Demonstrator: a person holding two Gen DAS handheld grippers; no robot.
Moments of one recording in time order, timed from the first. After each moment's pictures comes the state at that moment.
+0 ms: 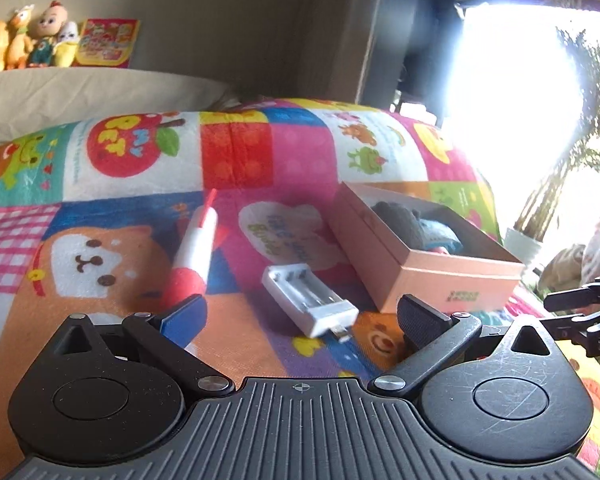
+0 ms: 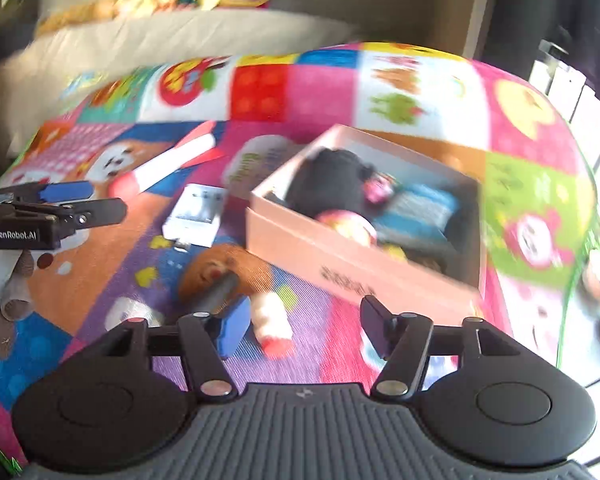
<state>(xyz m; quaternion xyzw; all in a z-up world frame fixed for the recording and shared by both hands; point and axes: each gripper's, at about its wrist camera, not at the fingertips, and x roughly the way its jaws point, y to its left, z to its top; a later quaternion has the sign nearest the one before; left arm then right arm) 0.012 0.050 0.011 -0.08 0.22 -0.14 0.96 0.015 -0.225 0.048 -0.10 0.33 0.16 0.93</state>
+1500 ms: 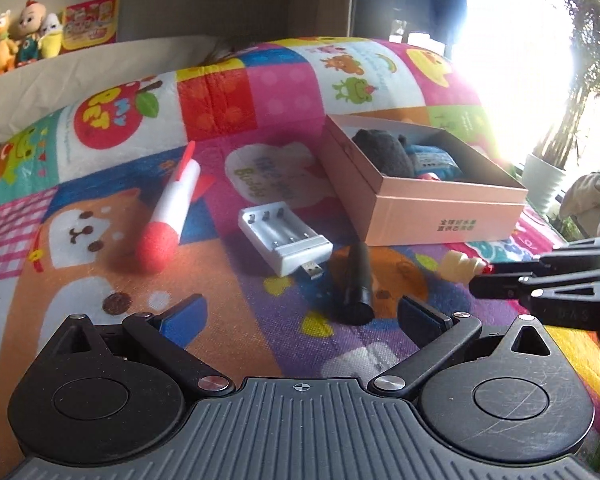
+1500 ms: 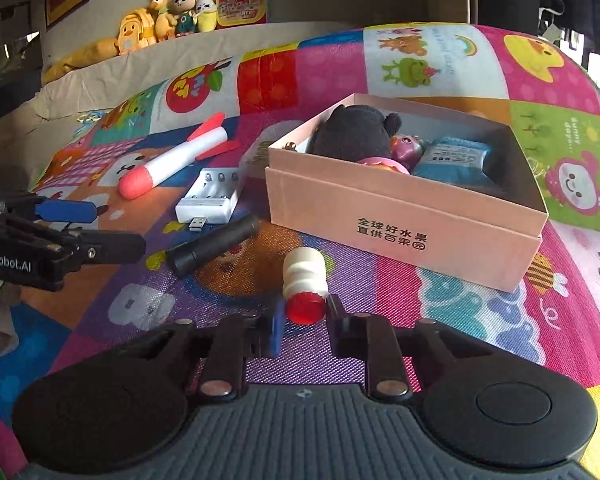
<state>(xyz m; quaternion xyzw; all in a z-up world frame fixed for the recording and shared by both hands) 0.005 0.006 0.011 0.00 0.30 -0.11 0.95 0.032 -0.223 0.008 -0.05 0.32 0.21 0.92</state>
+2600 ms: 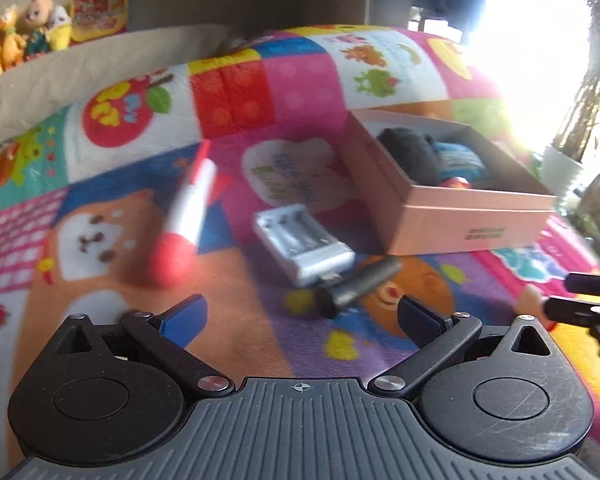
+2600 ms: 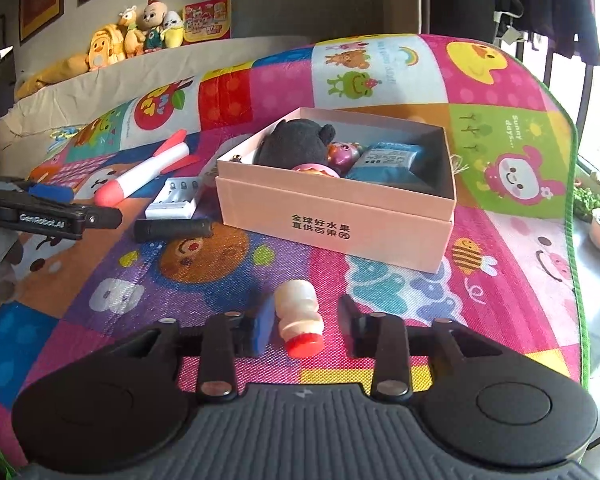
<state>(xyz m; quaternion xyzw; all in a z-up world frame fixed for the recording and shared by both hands) 0.030 0.008 0.018 -0.01 0.33 -0.10 0.94 0.005 -0.262 0.013 -0.03 0.30 0.16 0.94</state>
